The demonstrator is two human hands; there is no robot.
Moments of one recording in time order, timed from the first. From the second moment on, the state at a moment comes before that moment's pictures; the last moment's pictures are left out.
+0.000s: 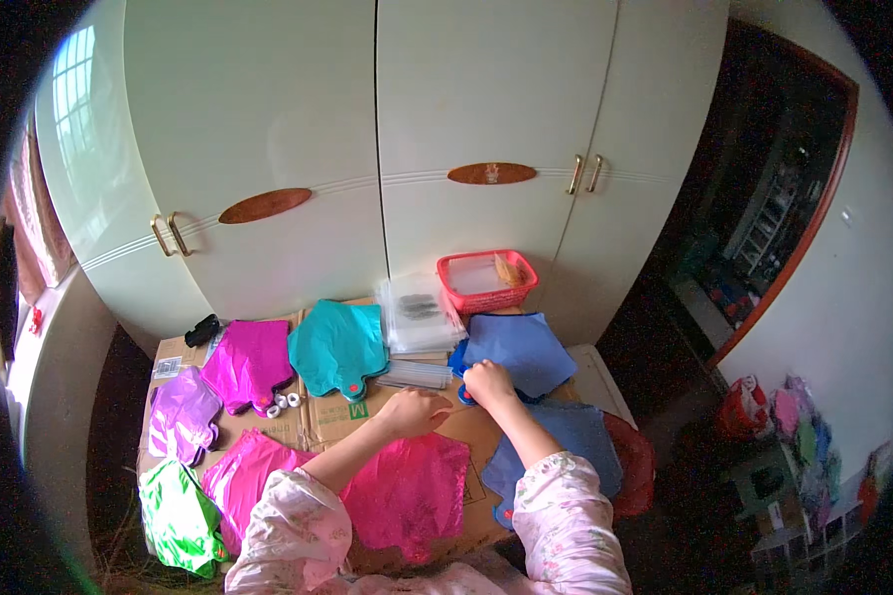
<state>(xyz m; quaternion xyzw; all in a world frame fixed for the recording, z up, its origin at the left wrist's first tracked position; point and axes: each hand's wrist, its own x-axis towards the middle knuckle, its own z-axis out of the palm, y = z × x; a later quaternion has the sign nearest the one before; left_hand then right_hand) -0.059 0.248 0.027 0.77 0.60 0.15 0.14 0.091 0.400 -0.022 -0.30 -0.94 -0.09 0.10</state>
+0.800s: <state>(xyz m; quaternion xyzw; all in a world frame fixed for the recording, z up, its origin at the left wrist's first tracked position) -0.030 0.326 -0.024 0.77 0.62 0.15 -0.04 0.108 0.435 -0.040 -0.47 -0.77 0.33 0.29</state>
